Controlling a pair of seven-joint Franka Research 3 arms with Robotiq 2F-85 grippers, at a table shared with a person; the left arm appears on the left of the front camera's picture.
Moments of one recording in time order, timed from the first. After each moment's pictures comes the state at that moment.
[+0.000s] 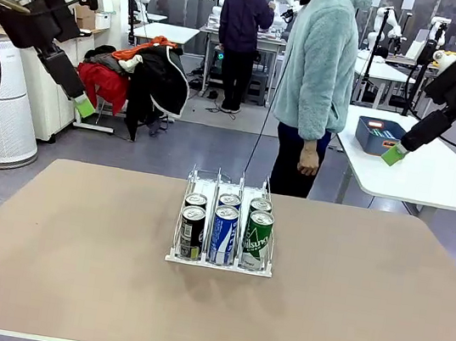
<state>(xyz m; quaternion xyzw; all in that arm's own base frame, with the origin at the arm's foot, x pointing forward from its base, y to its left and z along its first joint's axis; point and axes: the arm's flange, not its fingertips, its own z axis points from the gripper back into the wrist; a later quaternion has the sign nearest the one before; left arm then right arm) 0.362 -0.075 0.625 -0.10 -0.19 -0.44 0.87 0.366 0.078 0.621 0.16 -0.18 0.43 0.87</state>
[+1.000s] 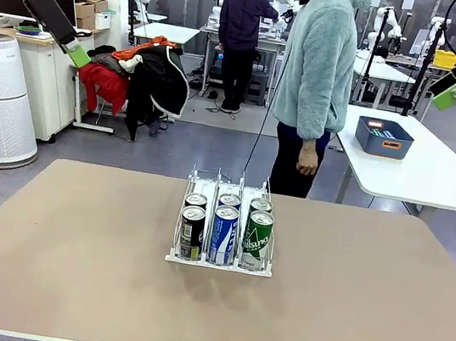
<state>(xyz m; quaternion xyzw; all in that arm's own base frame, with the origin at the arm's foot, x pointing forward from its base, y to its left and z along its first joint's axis) 0.358 -0.059 0.693 -0.12 -0.25 -0.44 0.86 0.386 0.023 0.709 0.16 -0.26 0.54 0.78</state>
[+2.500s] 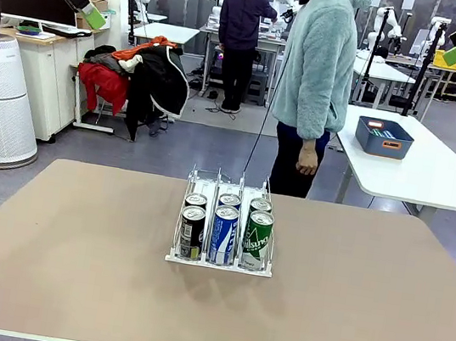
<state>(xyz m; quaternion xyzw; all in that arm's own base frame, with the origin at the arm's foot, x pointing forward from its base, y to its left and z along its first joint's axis) 0.361 -0.066 0.735 -0.09 -0.34 -0.42 0.83 0.383 0.017 0.763 0.09 -0.38 0.52 0.76</state>
